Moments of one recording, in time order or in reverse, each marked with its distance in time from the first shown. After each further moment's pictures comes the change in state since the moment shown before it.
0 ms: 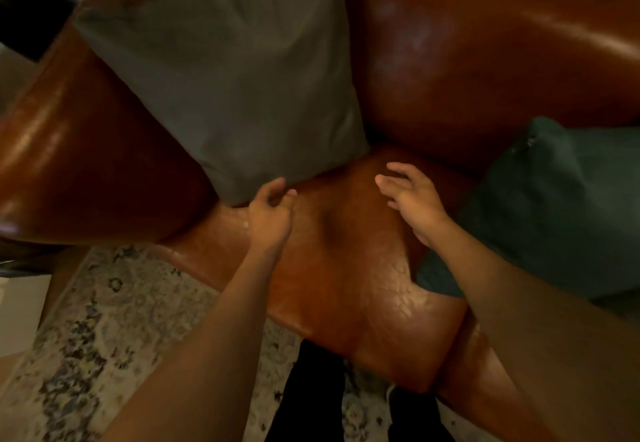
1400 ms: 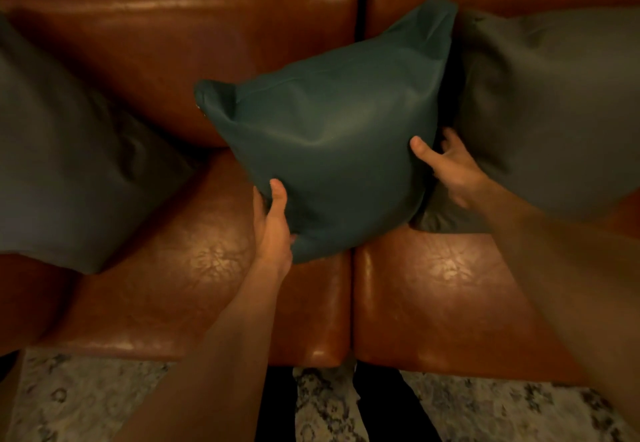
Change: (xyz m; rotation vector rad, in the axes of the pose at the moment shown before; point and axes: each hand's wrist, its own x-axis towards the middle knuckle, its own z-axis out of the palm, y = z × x) left_hand -0.185 -0.024 0.276 -0.266 -0.418 -0.062; right_hand -0.065 0.145 -0.358 0.341 0.390 -0.044
